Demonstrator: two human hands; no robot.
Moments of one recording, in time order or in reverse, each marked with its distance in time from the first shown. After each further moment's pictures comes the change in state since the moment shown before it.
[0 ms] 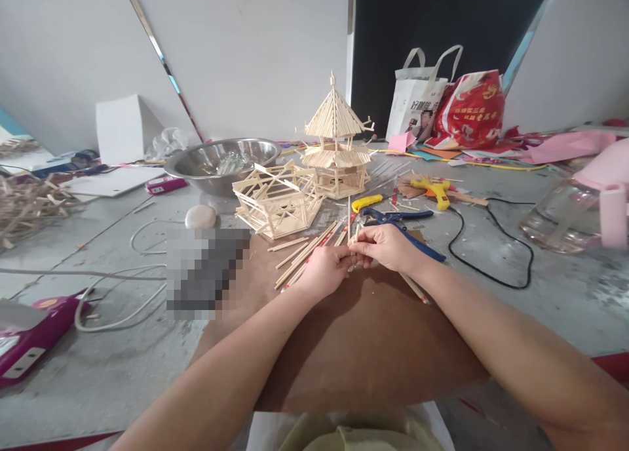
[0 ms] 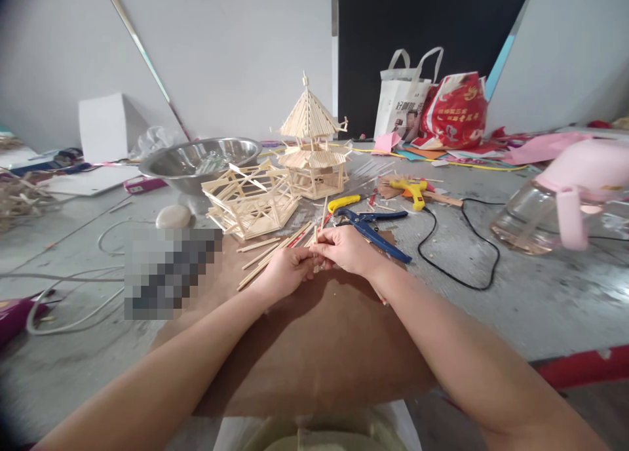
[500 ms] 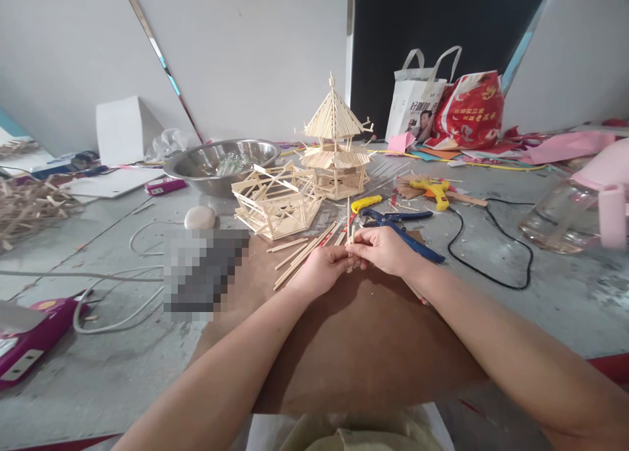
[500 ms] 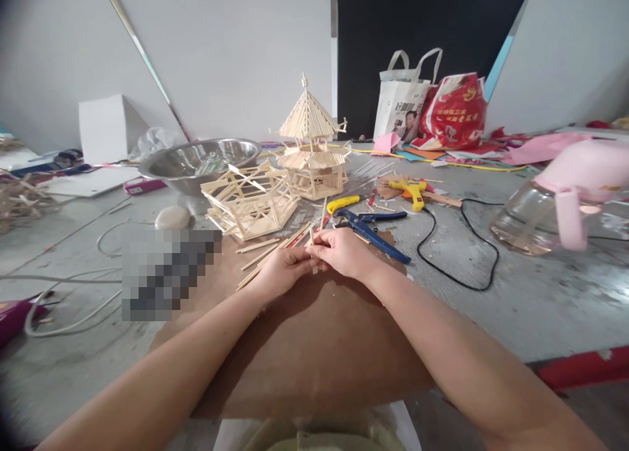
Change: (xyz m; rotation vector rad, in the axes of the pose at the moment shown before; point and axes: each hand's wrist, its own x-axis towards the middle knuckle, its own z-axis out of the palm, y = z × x) left_hand 0.000 -0.002 -0.005 -0.087 -0.039 0.089; right_hand -0.002 -0.007 0.002 -0.149 0.031 -0.083
